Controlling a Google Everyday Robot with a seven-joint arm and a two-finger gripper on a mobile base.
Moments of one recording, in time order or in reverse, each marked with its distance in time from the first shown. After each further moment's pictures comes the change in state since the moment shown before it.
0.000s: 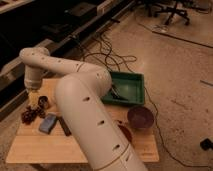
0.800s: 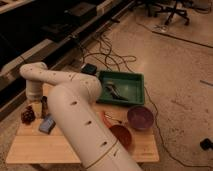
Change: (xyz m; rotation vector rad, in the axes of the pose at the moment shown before) arm 0.033 -0.011 0.096 -0.065 0.020 -0.107
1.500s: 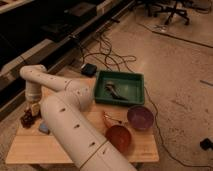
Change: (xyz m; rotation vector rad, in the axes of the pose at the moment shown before) arm -0.015 -0.010 0.009 -0.053 0.000 -0.041
